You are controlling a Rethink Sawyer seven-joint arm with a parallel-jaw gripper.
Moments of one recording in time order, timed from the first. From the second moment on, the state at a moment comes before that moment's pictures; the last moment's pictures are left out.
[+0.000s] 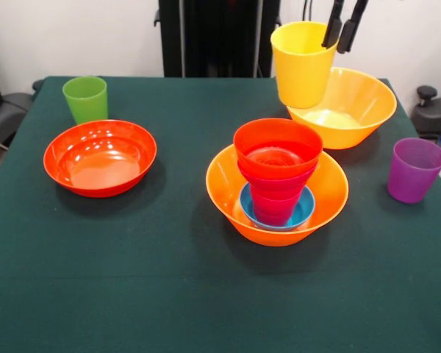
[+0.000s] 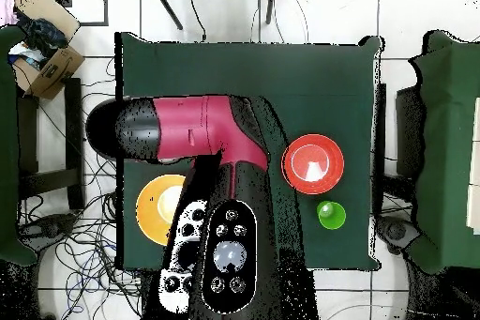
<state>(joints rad) 0.02 -0.80 -0.06 1.45 -0.11 0.87 1.99</state>
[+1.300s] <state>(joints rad) -0.04 -0.77 -0.07 1.31 -0.11 0.88 1.99</state>
